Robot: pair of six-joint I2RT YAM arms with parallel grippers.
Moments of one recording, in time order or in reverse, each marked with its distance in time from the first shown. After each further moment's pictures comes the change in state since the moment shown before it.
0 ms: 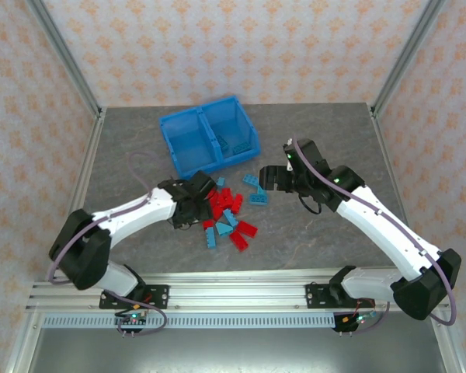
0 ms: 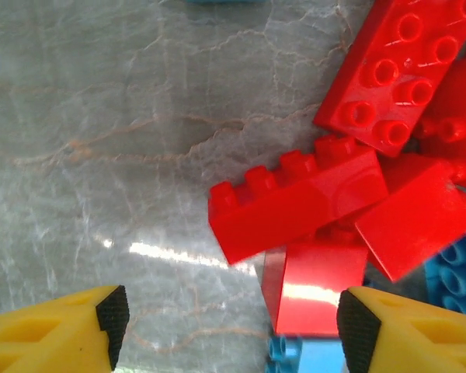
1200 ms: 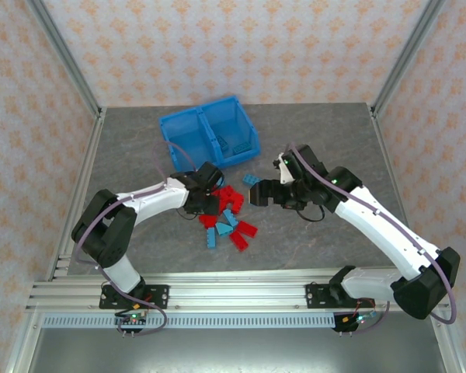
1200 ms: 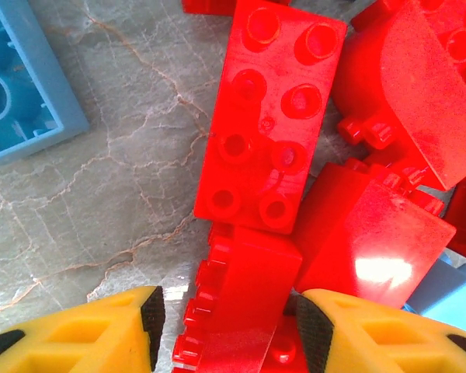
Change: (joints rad) left arm 0.041 0.171 0.062 0.172 0.070 0.365; right arm 0.019 0.004 -0.010 -0.117 -0.364 0.097
